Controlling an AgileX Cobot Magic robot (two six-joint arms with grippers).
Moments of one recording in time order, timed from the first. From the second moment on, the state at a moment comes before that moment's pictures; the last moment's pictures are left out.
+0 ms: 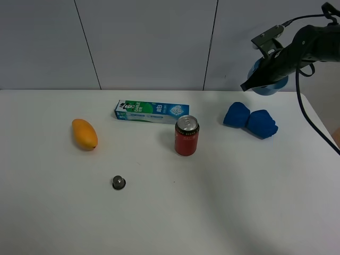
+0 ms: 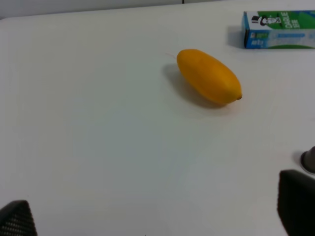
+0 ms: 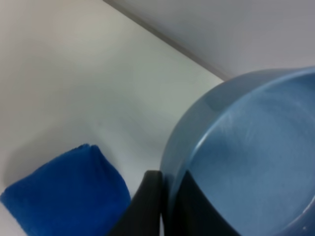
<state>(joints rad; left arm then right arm) 0.03 -0.01 -0.51 0.02 1.05 -0.01 0.06 1.93 -1.40 0.09 0.43 -0.61</state>
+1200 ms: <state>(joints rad) 0.03 -0.01 -0.51 0.02 1.05 -0.01 0.06 1.93 -1.50 0.21 0.49 -0.59</state>
